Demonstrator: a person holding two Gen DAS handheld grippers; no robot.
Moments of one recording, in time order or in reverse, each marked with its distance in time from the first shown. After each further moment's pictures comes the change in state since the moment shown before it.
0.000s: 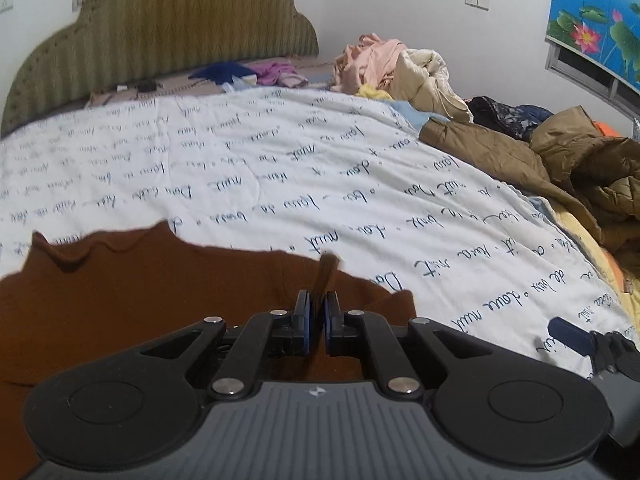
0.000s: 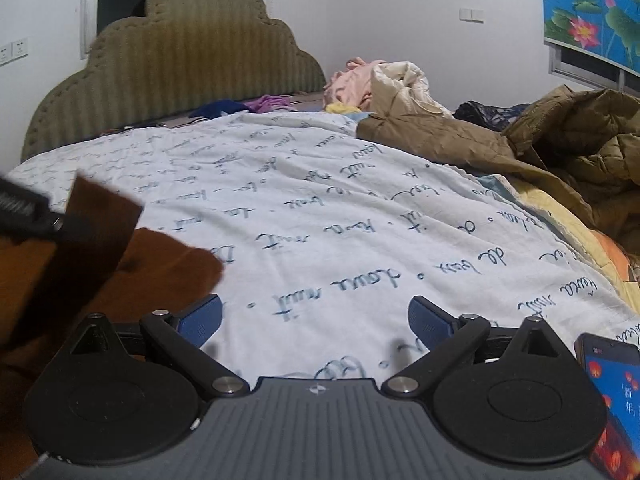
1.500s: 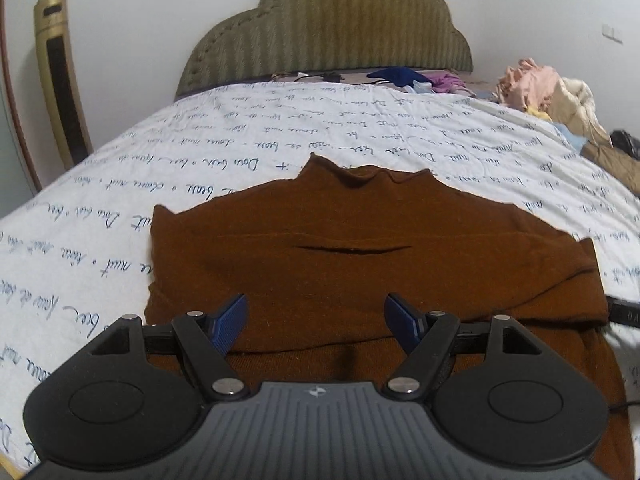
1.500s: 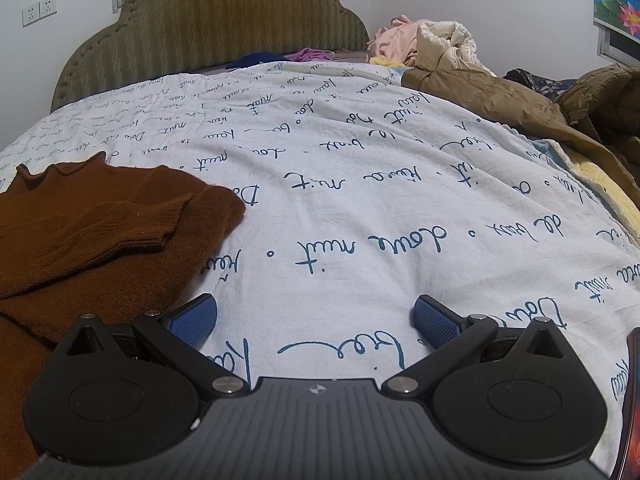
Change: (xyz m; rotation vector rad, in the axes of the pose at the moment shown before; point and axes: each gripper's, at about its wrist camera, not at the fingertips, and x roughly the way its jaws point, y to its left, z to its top) left arm -0.127 0.113 -0.093 -0.167 -0.033 0.420; right arm 0.028 0.003 -0.014 -0.066 0.139 0.121
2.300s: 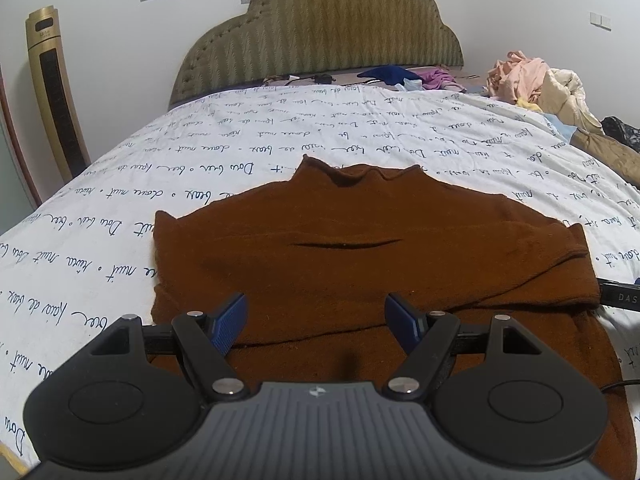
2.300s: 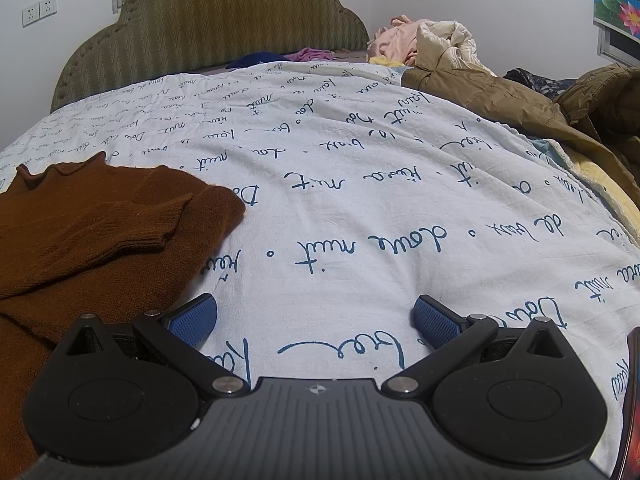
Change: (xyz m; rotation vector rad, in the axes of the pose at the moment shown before) left arm -0.013 0.000 -0.001 0.030 -0.004 -0.006; right arm 0.000 0.000 0.000 0.001 0.000 -0.001
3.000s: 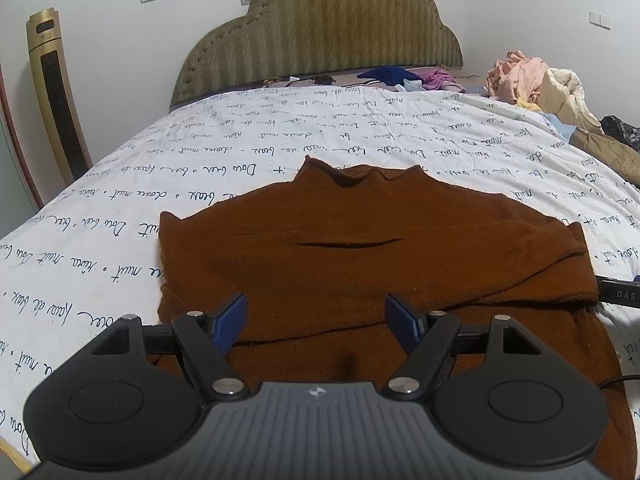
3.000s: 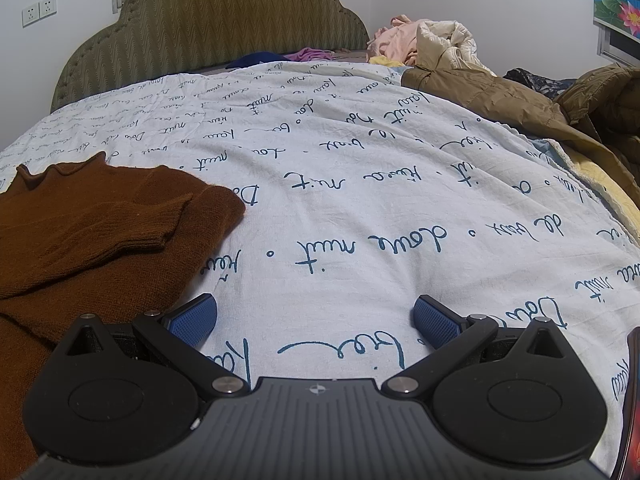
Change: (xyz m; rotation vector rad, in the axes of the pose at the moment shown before) left arm -0.005 0.001 -0.001 0.009 -0.004 0.001; right arm 0.000 0.000 0.000 0.001 0.000 -0.001
